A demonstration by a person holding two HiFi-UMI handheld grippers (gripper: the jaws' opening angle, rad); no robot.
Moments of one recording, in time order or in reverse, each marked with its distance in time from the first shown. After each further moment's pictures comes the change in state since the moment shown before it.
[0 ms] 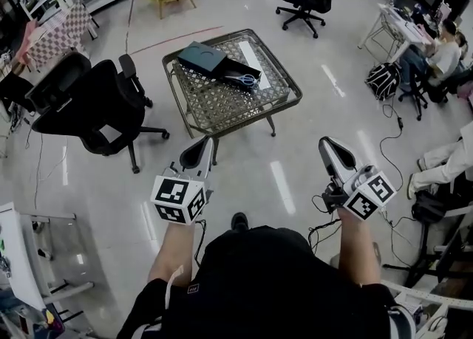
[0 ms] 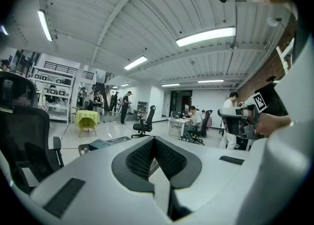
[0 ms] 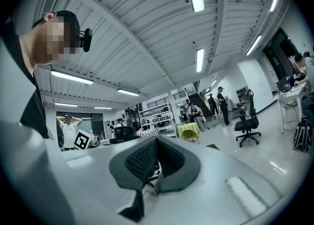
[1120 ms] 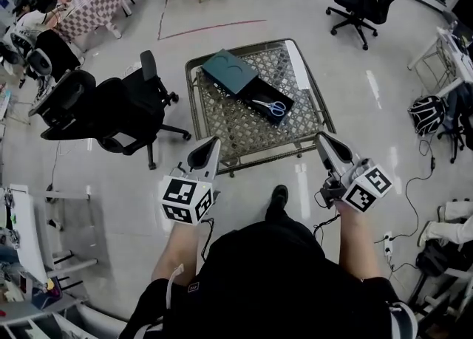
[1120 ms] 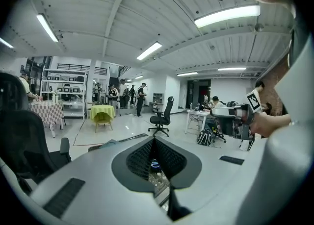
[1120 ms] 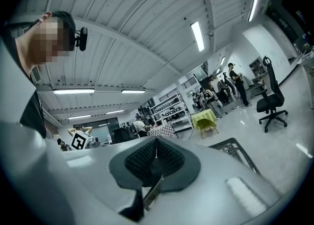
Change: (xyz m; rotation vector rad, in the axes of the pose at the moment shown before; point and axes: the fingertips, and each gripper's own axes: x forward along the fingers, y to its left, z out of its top) left arm 0.158 0.095 0.017 -0.019 0.108 0.200; right arm 0.203 -0.162 -0.016 0.168 0.090 0.215
